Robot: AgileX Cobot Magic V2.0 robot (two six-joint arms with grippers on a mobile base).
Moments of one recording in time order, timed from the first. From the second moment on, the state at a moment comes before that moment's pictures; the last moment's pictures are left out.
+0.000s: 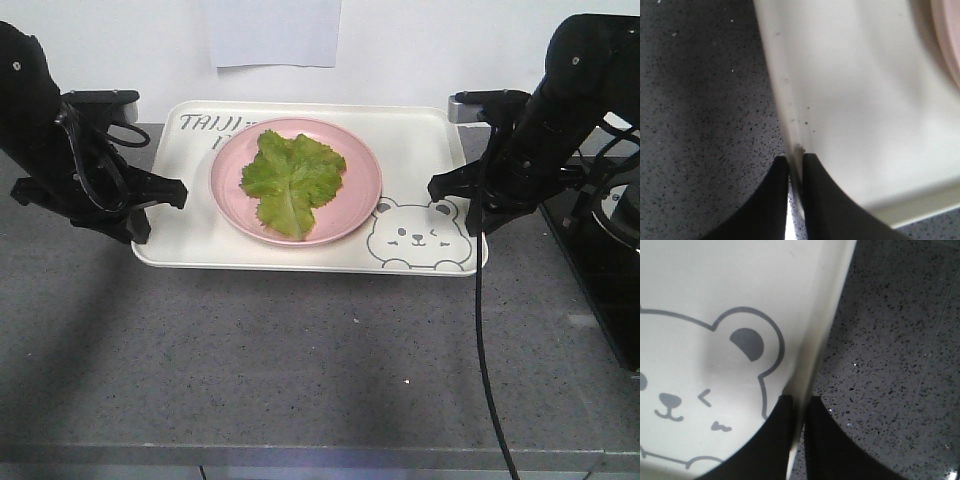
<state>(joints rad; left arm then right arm) -0.24 1.73 -1.58 -0.12 1.18 -0.07 0.18 1.88 -1.73 0.11 1.25 -0.05</state>
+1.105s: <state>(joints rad) -0.24 1.73 -1.58 -0.12 1.18 -0.07 0.18 1.88 -1.73 0.11 1.25 -0.05</state>
